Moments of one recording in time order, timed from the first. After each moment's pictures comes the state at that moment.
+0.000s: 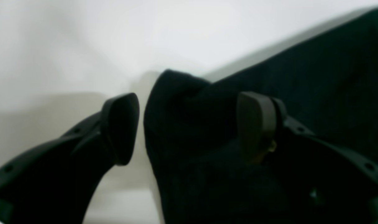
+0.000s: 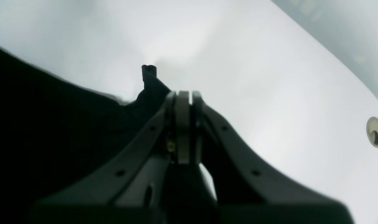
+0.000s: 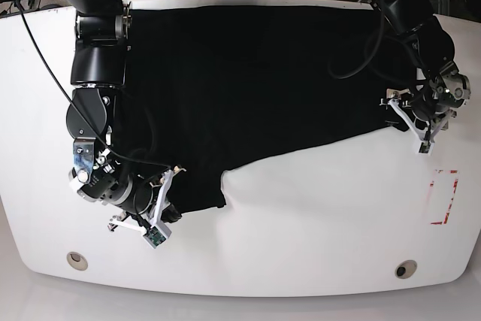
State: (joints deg) left arm -10.0 -7.7 -35.1 82.5 -0.1 -42.9 56.9; right arm 27.1 13.0 -0.1 85.1 17.3 40.9 -55.9
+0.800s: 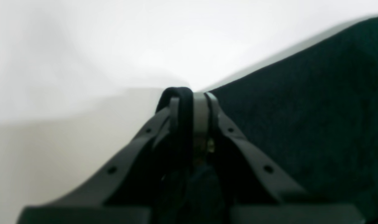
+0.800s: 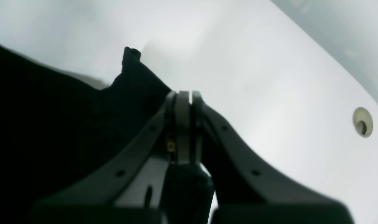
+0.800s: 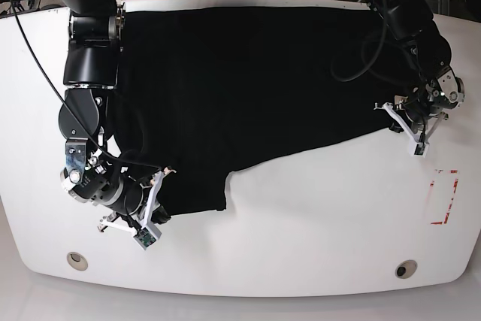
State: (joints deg) left arm -11.0 -7.9 -34.8 76.3 -0.1 -42.8 50.5; right arm 27.8 15.3 0.2 85.1 17.1 41.0 -56.0
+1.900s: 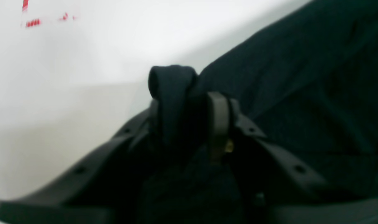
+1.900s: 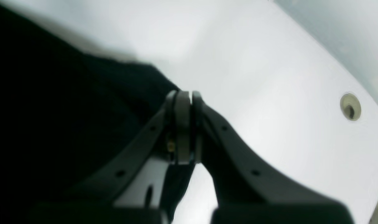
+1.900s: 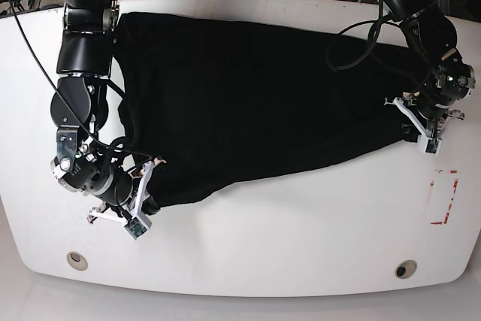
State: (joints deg) left arm -5.2 -7.8 -35.0 90.9 -1.8 -42.8 50.8; right arm 23.9 17.5 1.8 90.4 18.0 41.1 -59.6
